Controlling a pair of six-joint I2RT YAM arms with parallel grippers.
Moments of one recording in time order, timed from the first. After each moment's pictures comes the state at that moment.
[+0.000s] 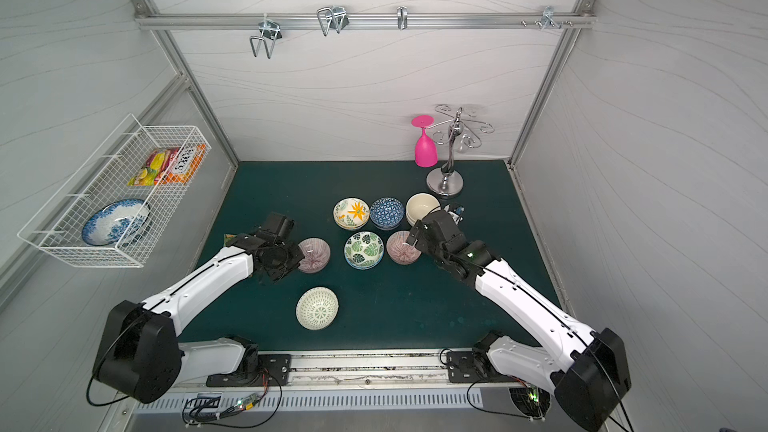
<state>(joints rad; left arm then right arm) -0.30 1.26 0.84 -0.79 -0.03 -0.96 0.67 1.08 0.88 -0.59 0.25 0.94</state>
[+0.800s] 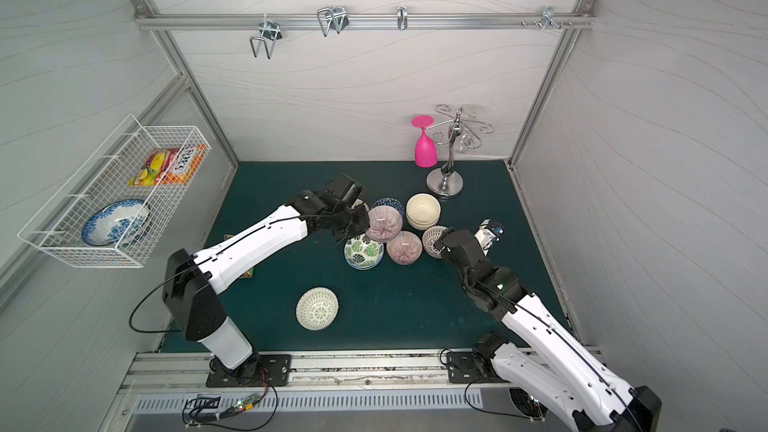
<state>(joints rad) -0.73 1.72 1.55 -0.85 0.05 -0.97 0.67 0.79 0.76 -0.70 0.52 1.09</state>
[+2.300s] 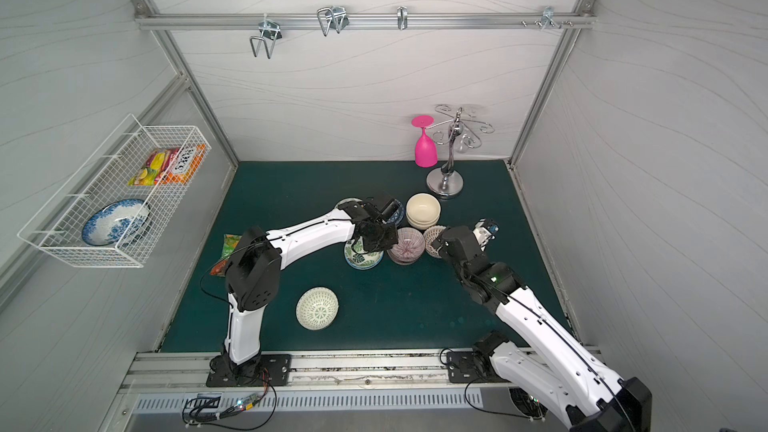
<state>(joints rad) -0.81 2.02 1.62 -0.76 0.09 -0.92 0.61 0.84 0.74 -0.66 0.43 1.08</state>
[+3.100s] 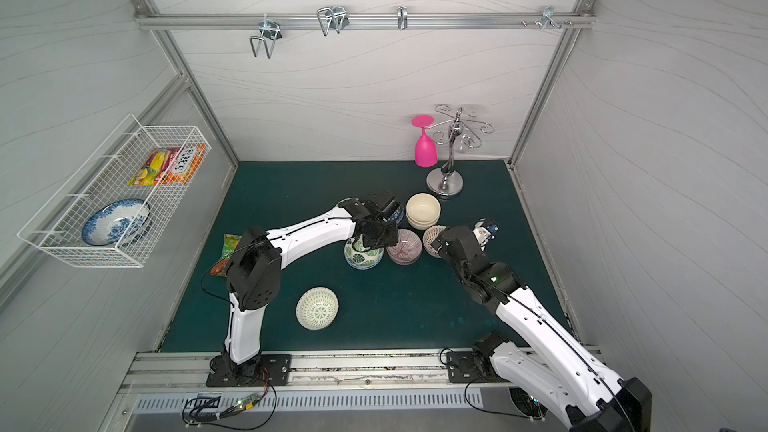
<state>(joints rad) -0.81 2.03 1.66 -0.79 0.04 -0.87 0.61 0.85 0.74 -0.66 0.41 1.07</state>
